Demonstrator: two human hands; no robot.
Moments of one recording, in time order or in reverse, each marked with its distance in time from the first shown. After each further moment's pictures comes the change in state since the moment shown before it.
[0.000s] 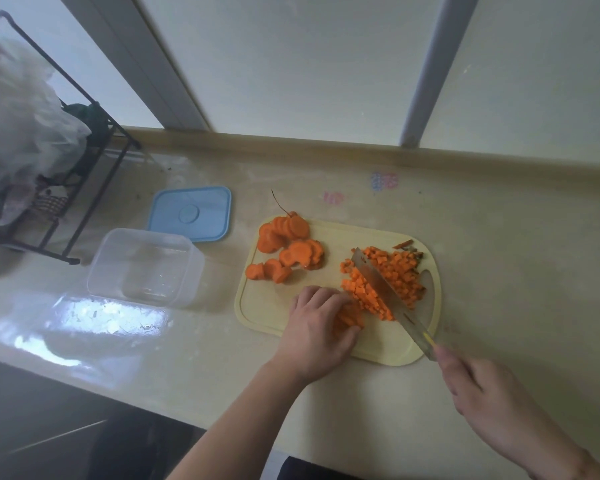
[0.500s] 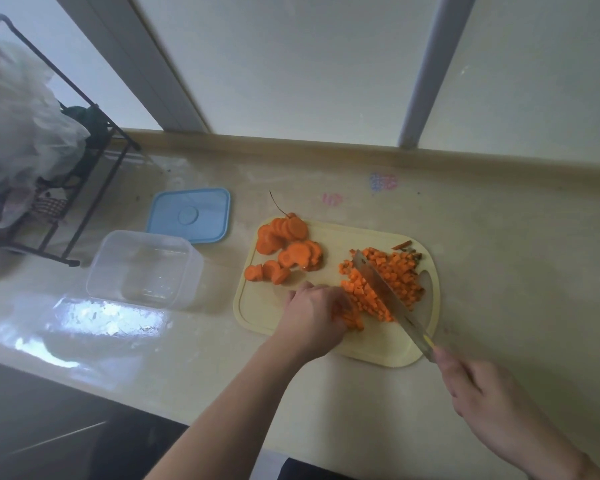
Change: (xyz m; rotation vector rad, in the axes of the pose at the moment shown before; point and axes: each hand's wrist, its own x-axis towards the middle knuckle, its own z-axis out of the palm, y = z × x) left_hand 0.031 0.019 -0.027 0.071 -0.304 -0.250; right_hand 0.002 0.006 0.001 0.012 -0.010 0.002
